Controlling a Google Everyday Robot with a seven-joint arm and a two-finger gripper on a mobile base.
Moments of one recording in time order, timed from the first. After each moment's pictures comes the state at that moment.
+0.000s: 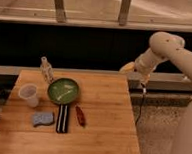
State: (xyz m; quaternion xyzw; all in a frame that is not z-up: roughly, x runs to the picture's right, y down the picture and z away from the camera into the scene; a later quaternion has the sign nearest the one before) arm 0.179 -0.026 0.768 -0.28 0.13 0.75 0.59
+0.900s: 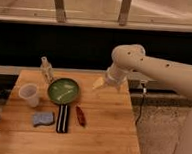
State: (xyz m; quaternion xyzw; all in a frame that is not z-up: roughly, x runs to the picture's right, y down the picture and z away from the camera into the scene) arm 0.056 0.052 0.742 -0.31 0.11 0.64 0.69
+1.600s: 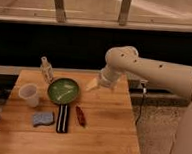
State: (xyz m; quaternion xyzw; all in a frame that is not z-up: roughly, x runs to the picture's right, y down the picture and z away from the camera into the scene) arm 0.029 0.056 0.746 -0.32 0.10 0.63 0.70
